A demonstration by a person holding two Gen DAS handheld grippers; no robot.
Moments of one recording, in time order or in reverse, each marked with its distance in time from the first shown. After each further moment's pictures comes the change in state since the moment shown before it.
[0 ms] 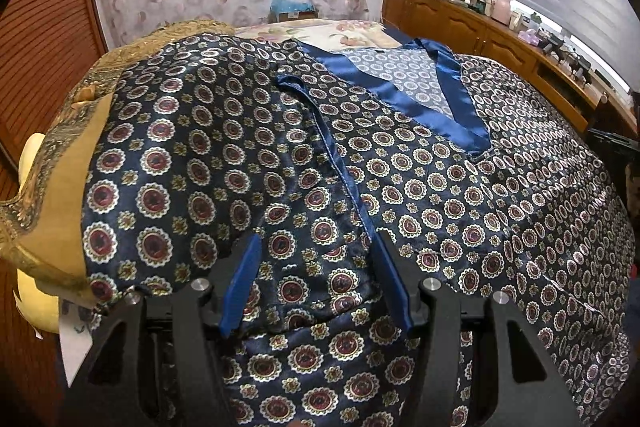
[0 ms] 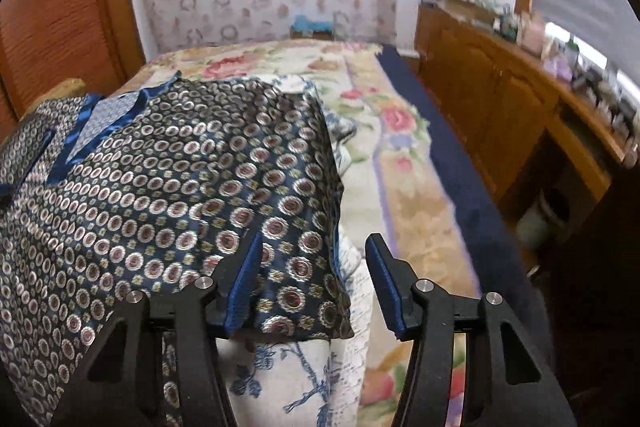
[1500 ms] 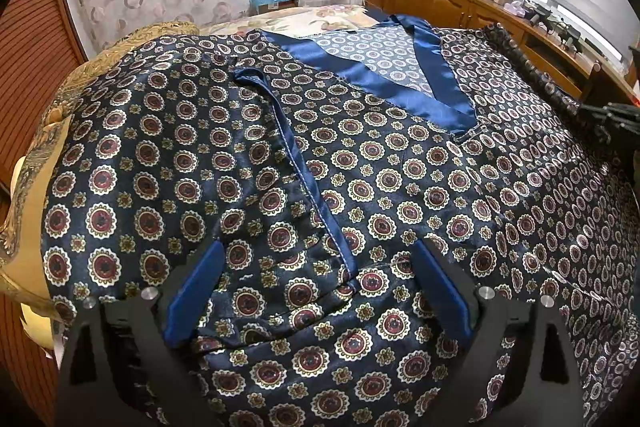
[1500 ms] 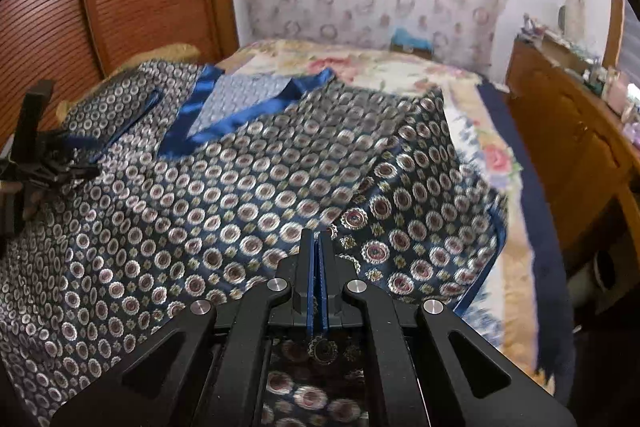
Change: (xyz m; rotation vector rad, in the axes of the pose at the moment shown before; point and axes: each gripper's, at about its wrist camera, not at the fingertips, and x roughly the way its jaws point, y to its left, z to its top) left arm 0.018 -0.027 0.011 0.089 0.046 0.000; right arm -0.008 0.120 0.005 -0.229 -0.014 0.249
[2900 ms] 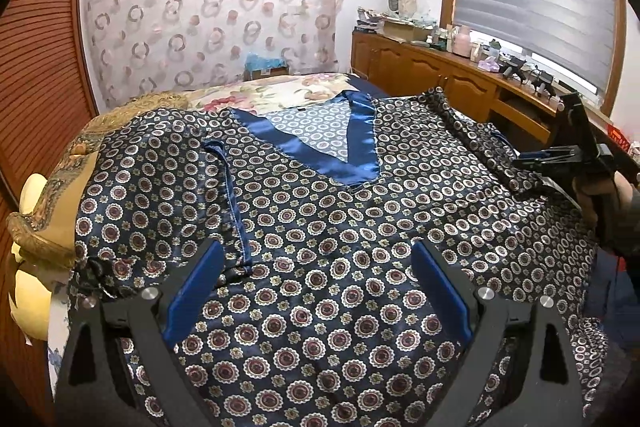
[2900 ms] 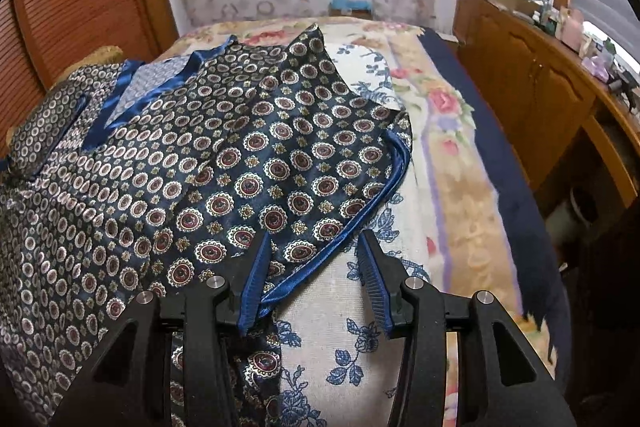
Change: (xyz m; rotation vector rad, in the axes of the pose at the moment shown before) left arm -0.089 -0.061 -0.029 -0.026 -0.263 -0.032; right arm -0.003 -0.065 -0.028 0.160 0.077 -0.139
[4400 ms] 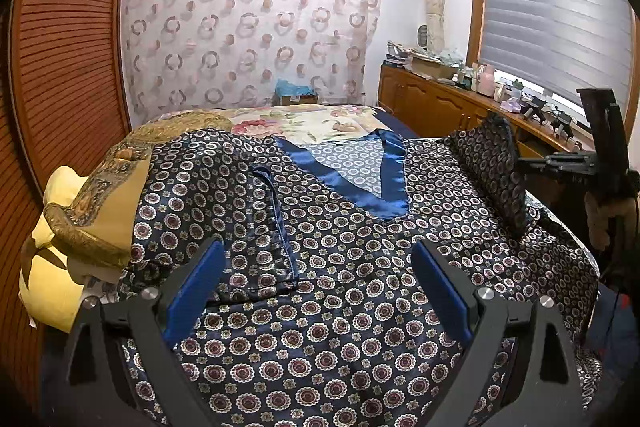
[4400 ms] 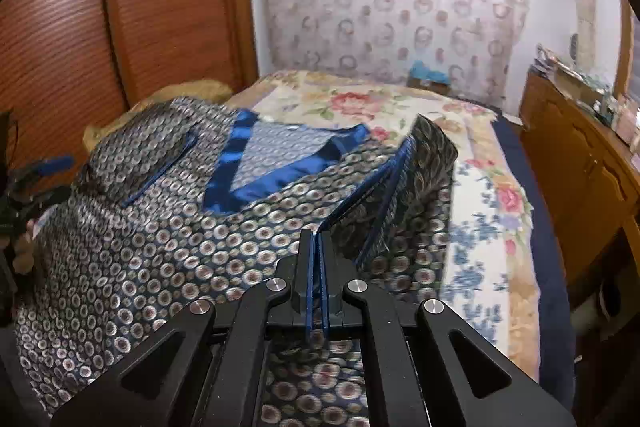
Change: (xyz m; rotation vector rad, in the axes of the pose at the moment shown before) left arm -0.032 0.024 -0.001 -0.093 -0.116 0.078; right arm -0.042 0.115 0.050 -0.223 -0.185 0.188
